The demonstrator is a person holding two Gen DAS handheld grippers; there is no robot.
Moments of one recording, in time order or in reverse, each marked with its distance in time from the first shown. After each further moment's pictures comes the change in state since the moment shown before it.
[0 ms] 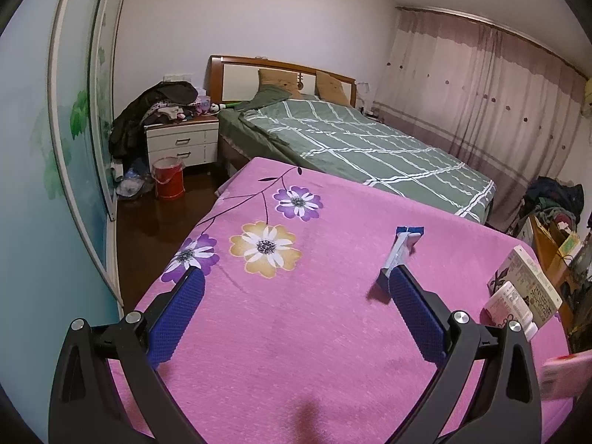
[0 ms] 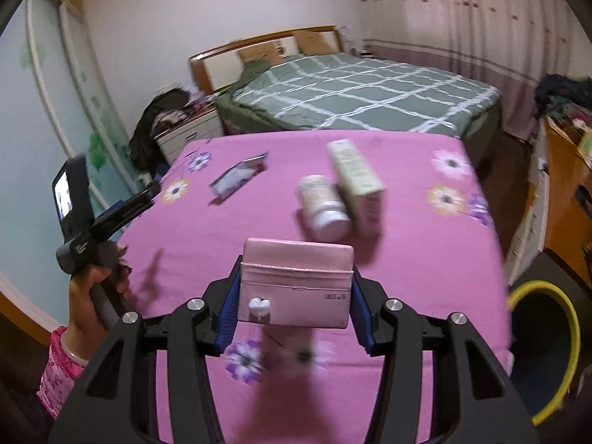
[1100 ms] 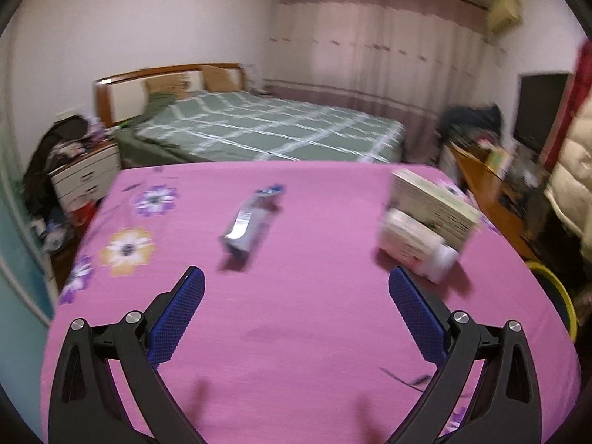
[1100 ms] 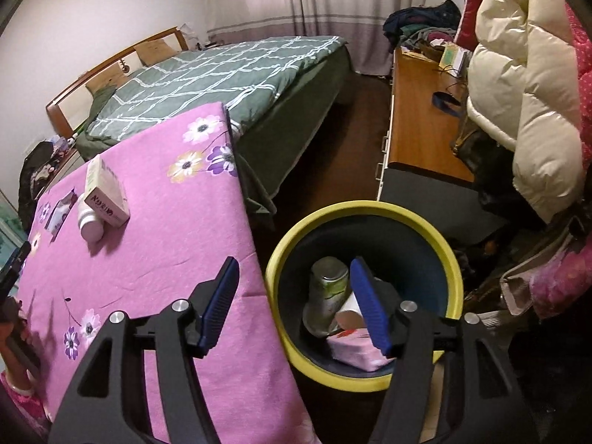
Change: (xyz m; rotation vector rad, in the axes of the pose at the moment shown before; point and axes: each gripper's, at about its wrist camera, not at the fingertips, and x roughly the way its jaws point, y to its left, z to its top) left arm -0.012 -0.095 -0.027 0.337 0.077 -0.349; right arm -0.050 -0.191 -0.055 0.324 0.063 -0.390
